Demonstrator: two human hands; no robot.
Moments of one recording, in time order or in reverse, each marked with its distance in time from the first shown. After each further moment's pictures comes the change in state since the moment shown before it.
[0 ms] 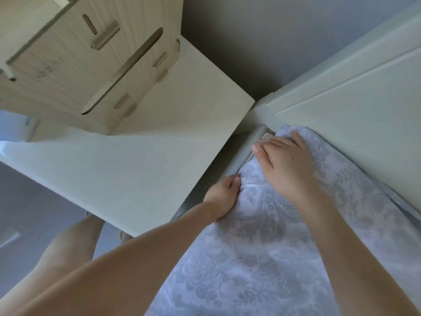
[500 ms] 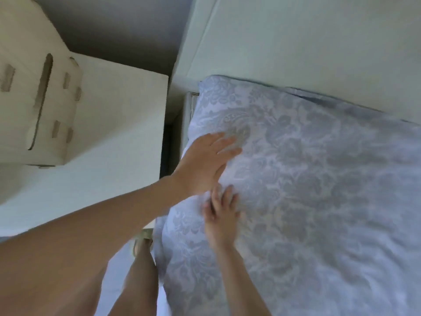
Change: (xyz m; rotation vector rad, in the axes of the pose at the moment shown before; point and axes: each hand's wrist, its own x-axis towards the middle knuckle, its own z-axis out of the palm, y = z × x) left_hand -0.057 0.025 -0.013 1.061 -0.039 1.369; right_hand -0.201 -0.160 0.075 0.510 -0.169 1.055
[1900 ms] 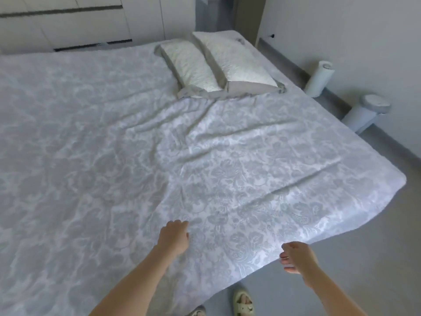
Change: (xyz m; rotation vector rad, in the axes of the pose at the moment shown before) left_hand -0.329 0.520 0.058 0.552 -1.233 1.213; right_hand -0.712 0.153 0.173 1.872 0.823 1.796
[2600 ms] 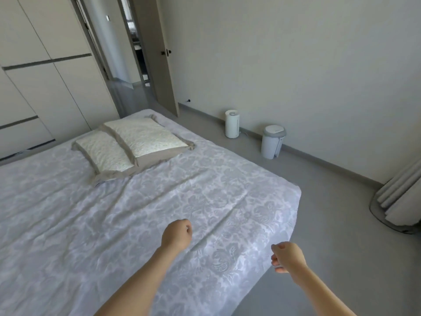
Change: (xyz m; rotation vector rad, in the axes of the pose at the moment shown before) left_hand 0.051 0.361 -0.141 -0.066 0.264 0.264; right_hand 0.024 0.005 -0.300 0.311 0.206 -0.076
